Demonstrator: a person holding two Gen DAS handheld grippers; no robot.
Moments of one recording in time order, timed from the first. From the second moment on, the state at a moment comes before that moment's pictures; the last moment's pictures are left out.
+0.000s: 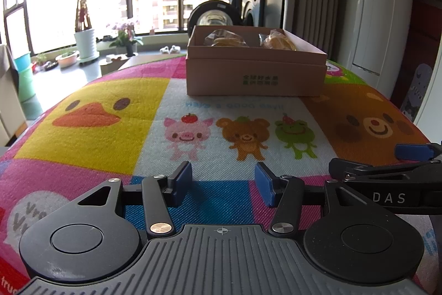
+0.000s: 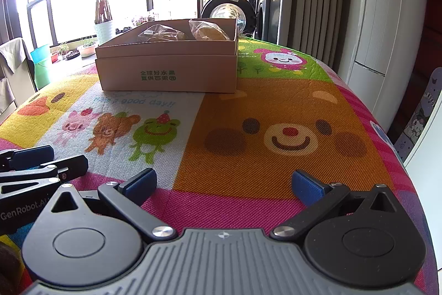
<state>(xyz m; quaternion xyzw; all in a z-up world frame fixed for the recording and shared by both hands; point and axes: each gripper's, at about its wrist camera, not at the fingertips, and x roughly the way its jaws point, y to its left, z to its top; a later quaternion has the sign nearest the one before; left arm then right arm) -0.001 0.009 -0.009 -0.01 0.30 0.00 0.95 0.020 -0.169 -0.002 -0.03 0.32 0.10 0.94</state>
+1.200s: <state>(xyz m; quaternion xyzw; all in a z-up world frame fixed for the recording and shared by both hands) -0.001 0.009 -0.009 -0.01 0.30 0.00 0.95 0.020 -0.170 -0.002 -0.03 0.32 0.10 0.94</state>
